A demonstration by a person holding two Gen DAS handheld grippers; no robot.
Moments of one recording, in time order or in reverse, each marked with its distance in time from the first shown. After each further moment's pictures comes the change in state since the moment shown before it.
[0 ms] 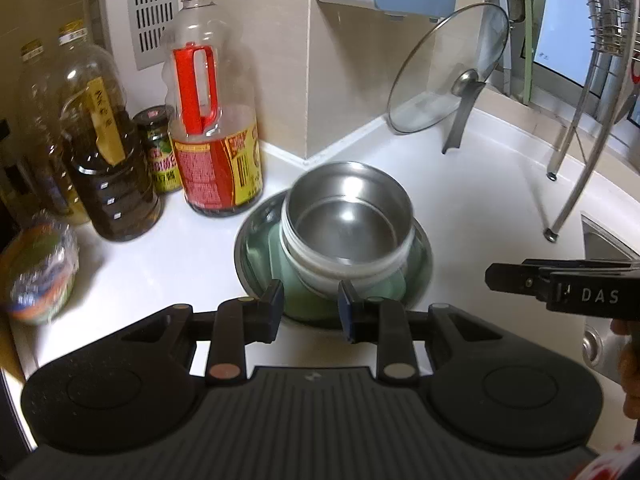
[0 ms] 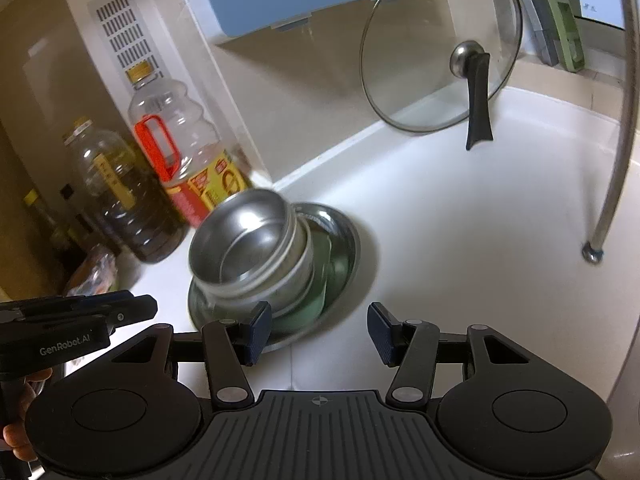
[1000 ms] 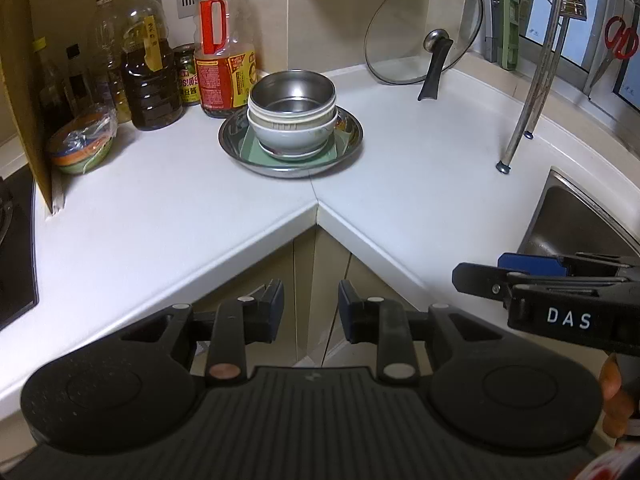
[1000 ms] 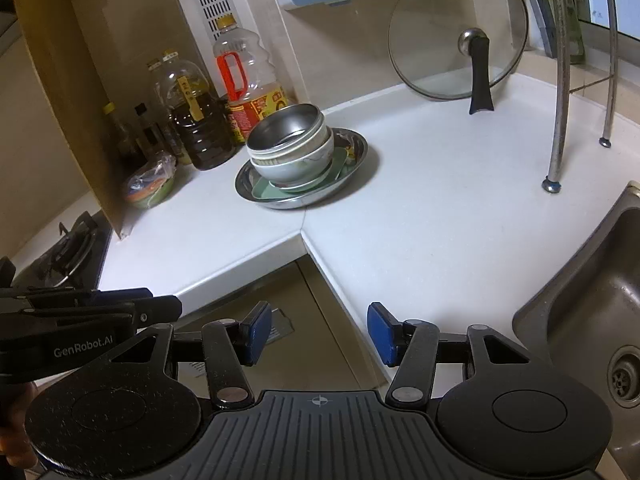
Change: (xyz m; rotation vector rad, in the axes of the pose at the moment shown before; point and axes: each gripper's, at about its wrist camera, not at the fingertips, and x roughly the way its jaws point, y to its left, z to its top) left arm -0.112 -0.120 -0.122 -0.121 0.060 0.114; right arm -0.124 -0.027 -0.113 -0.163 0.064 0.102
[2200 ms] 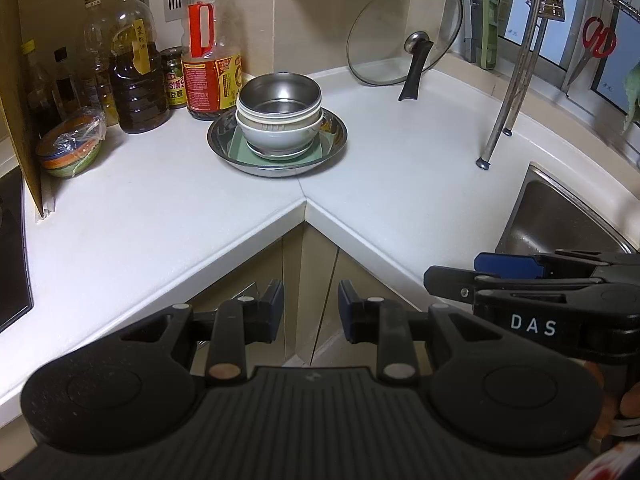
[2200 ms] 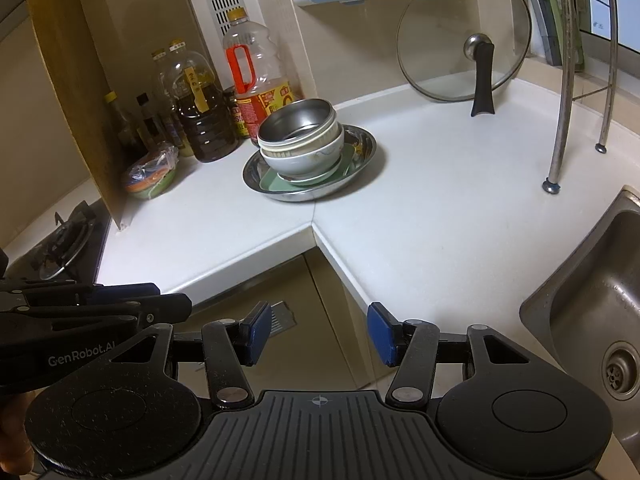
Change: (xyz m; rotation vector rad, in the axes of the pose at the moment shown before) left arm -0.012 0.008 -0.005 0.025 -0.009 -0.062; right arm -0.001 0.022 -0.006 -0.023 0.009 -0.033
